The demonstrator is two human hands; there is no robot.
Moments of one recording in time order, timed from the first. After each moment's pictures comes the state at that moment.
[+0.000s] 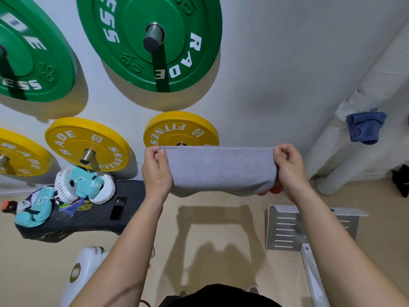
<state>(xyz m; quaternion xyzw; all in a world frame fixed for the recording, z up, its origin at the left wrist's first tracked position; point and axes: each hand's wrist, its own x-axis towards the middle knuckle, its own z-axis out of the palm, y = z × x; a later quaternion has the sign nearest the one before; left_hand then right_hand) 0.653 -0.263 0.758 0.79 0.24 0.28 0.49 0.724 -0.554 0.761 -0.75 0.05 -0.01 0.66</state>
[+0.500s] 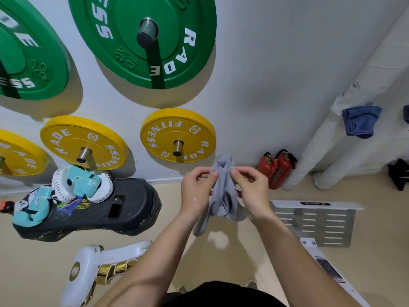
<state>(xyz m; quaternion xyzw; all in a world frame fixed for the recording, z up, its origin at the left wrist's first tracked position) 0.630 -0.355 0.737 0.72 0.21 0.07 0.66 0.657 -0.493 0.735 -0.67 0.10 0.06 0.74</state>
